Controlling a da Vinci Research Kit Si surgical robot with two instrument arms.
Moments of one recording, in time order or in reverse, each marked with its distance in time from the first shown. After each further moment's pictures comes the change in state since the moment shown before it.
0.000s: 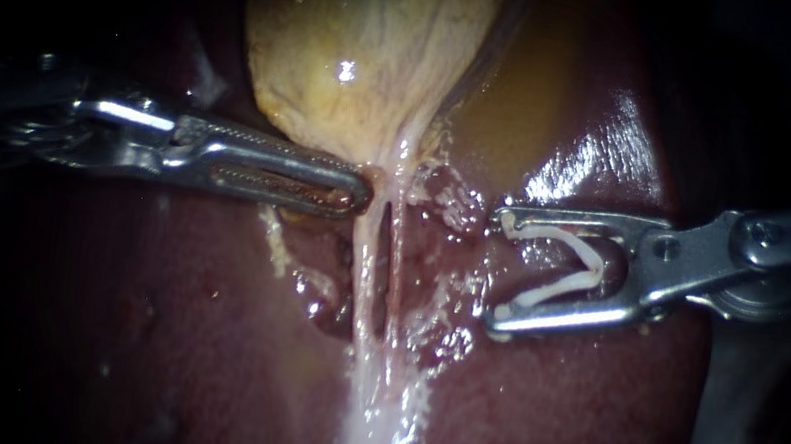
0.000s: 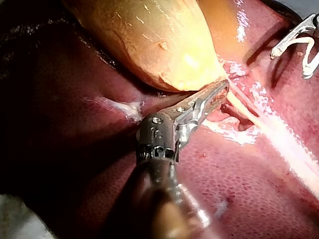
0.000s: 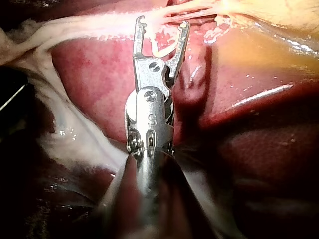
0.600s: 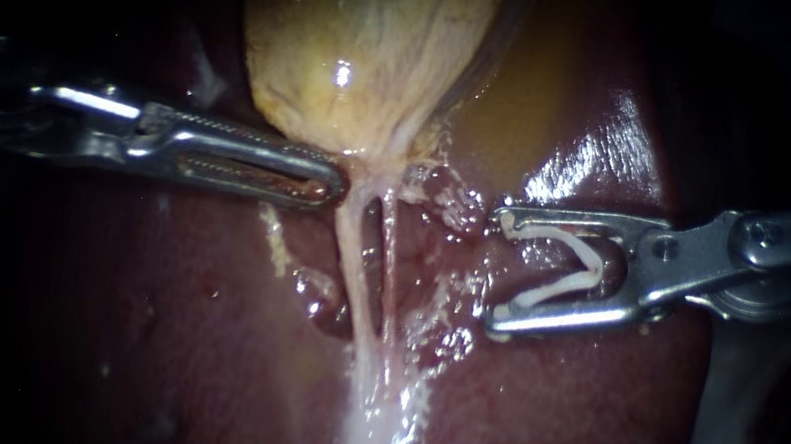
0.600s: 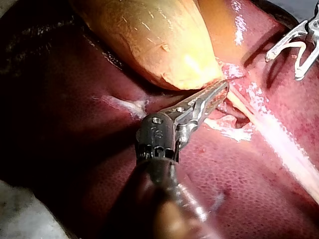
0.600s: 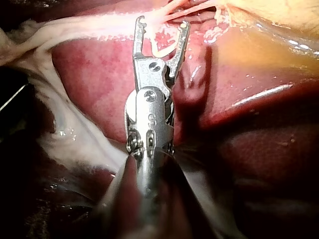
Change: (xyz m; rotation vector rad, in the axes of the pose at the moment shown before) right arm 0.000 0.000 0.000 -0.001 0.000 0.000; left arm 0.003 0.004 -0.006 -0.001 -0.001 -0.025
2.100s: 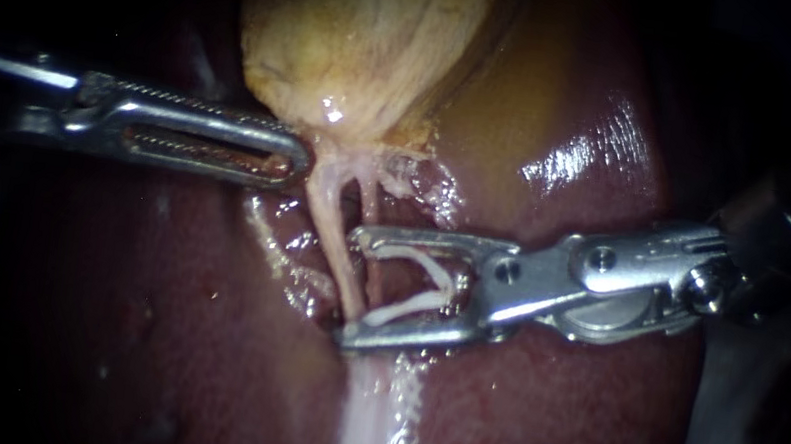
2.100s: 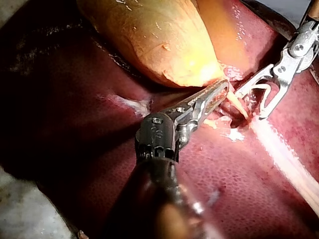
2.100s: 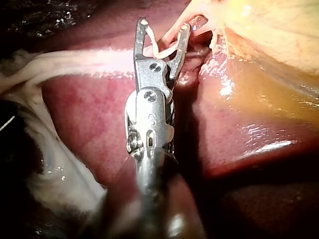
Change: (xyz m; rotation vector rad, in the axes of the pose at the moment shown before) right arm -0.003 0.000 0.011 0.035 -0.003 -0.019; left arm 0.001 0.002 -0.002 0.003 0.021 0.003
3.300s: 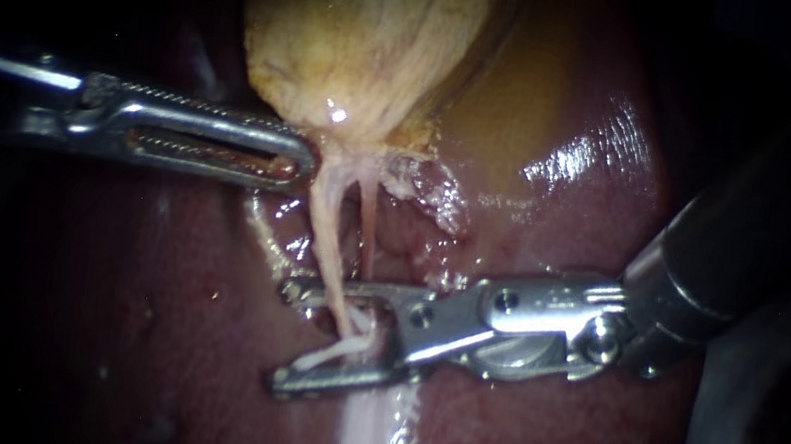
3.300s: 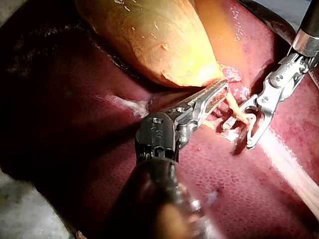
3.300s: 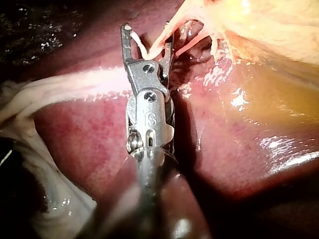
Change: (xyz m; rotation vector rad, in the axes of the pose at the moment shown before) right arm -0.005 -0.001 0.006 0.099 -0.022 0.074; left arm 0.000 0.000 0.000 0.004 0.002 -0.001
